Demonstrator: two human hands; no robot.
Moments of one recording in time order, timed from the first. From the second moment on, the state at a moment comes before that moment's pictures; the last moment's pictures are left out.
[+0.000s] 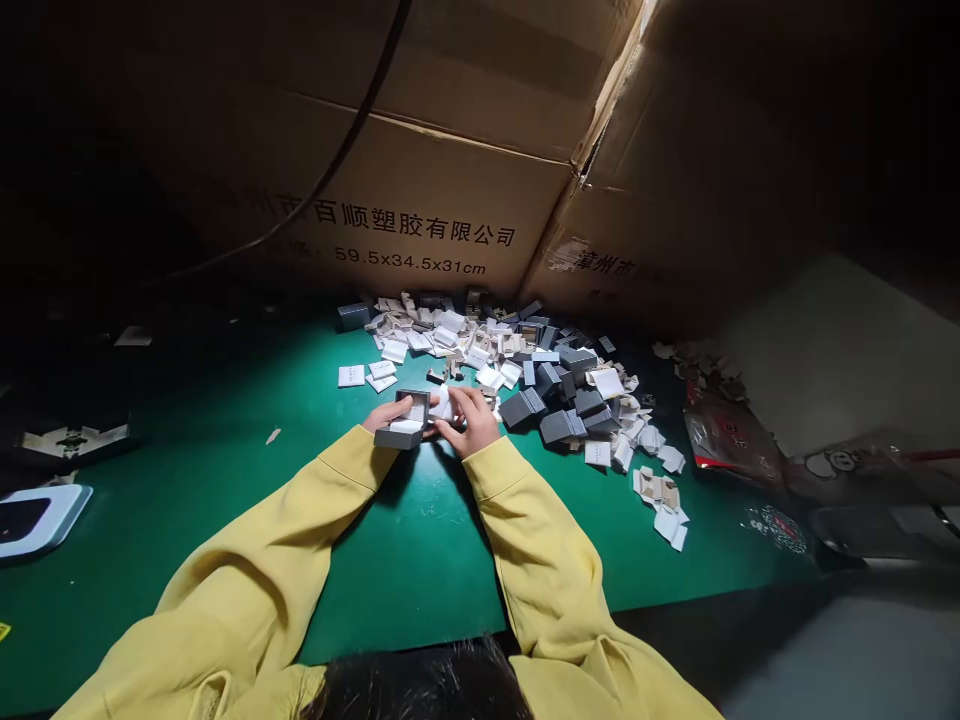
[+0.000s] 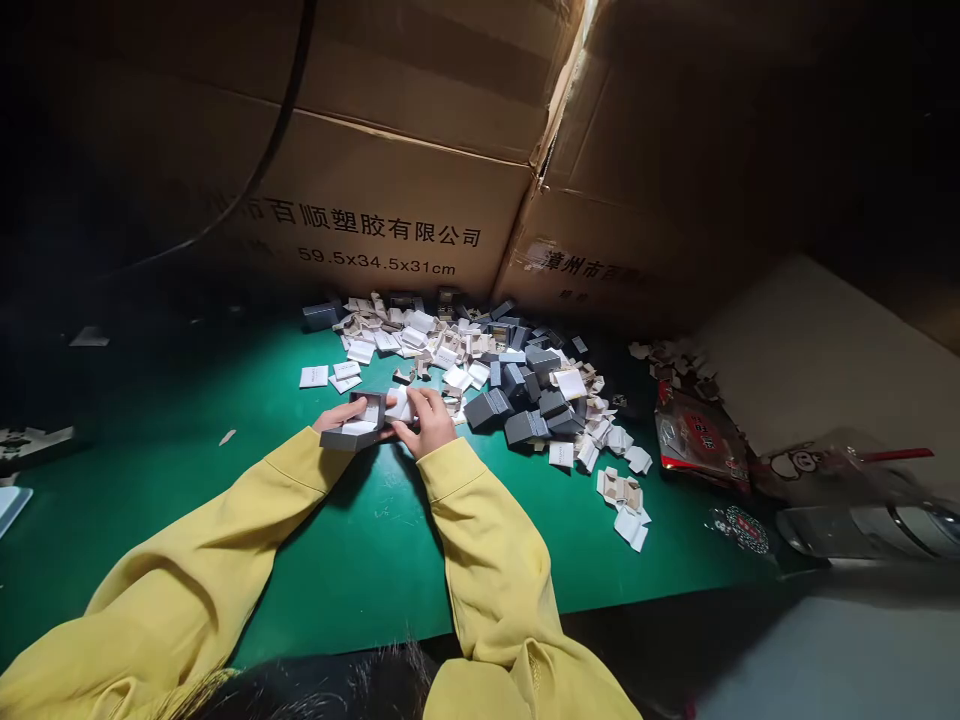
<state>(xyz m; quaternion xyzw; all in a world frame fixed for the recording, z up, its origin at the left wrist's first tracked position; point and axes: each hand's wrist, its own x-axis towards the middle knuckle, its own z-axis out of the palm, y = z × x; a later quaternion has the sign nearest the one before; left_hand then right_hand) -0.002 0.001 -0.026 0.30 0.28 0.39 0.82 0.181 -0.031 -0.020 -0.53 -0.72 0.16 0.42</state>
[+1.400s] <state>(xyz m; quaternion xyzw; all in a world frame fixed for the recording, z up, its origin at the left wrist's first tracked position) 0.005 -0.001 -0.015 0.50 0.40 0.46 0.61 0.178 -0.022 -0.035 -0.48 -0.66 0.34 0.47</state>
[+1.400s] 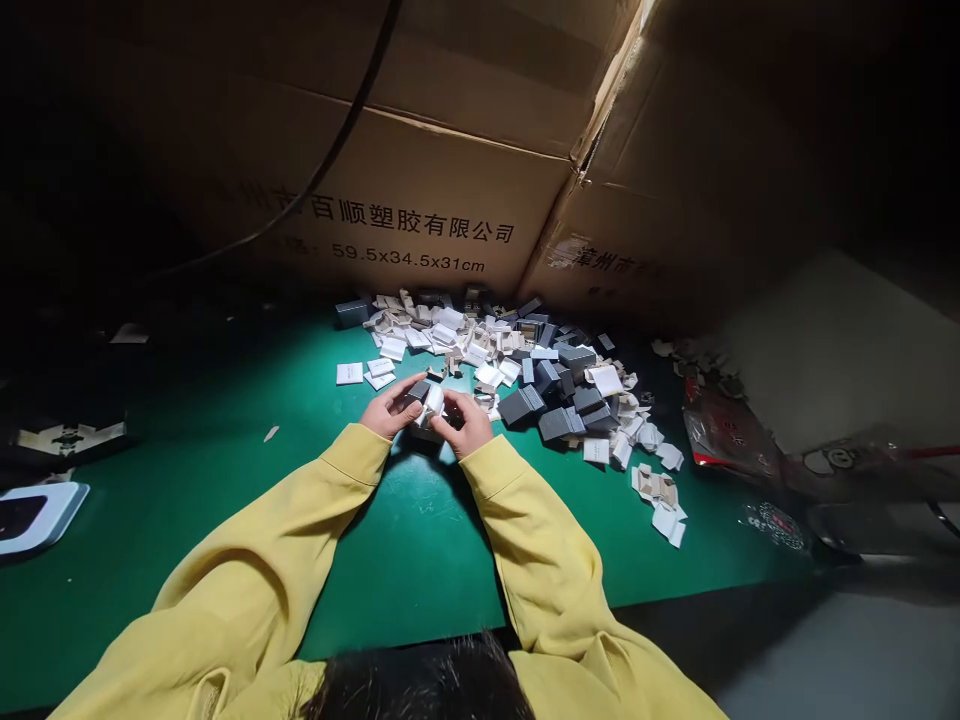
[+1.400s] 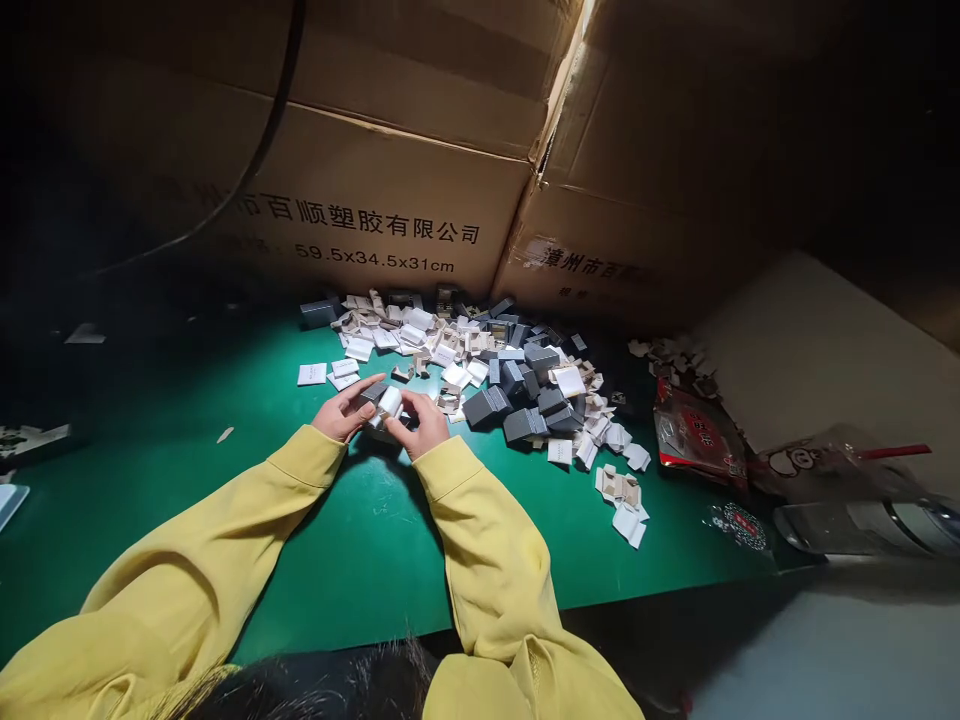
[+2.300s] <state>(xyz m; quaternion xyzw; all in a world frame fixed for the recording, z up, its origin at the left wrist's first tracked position) 0.008 -0.001 -0.023 0.52 0.43 0.49 0.55 0.185 -0.026 -0.011 -0.51 -0.72 0.27 0.39</state>
